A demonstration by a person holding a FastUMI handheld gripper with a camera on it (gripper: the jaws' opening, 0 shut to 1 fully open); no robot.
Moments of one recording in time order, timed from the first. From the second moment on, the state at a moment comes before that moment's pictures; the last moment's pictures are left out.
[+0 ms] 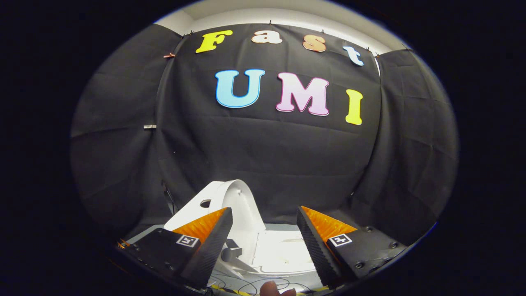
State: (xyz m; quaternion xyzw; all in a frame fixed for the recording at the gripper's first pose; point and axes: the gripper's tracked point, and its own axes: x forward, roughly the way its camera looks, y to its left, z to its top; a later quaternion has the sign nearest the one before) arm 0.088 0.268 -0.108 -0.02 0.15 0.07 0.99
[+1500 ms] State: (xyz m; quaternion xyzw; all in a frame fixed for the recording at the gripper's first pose) arm 0.090 0.066 -0.020 0.03 0.07 -0.04 1.00
